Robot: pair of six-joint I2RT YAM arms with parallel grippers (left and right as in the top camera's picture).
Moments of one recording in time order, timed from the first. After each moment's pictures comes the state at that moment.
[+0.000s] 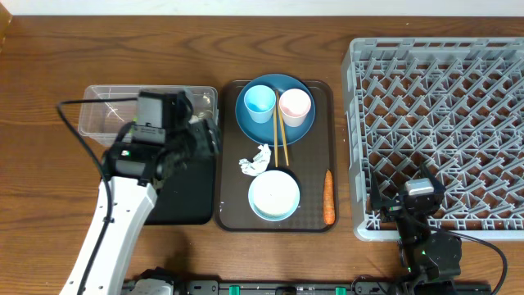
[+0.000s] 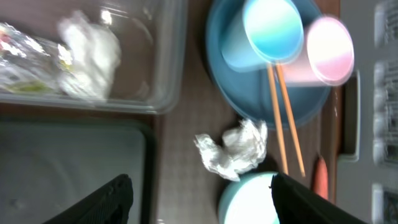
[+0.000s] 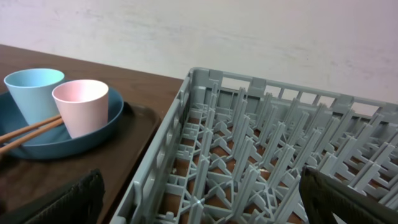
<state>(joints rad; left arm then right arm) -0.18 1.24 1.04 -0.80 0.21 -0.38 0.14 0.01 0.01 -0.07 0.00 -0.11</state>
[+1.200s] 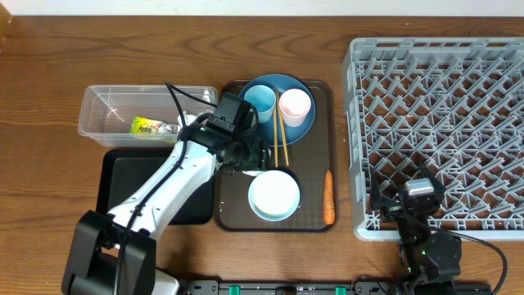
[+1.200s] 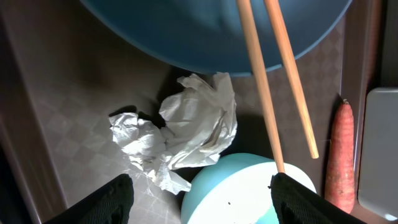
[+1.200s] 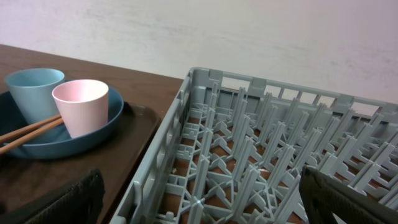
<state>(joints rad) -0.44 1.59 1.04 -0.69 0.25 -0.38 0.14 0.01 0.01 -0.07 0.00 -0.11</state>
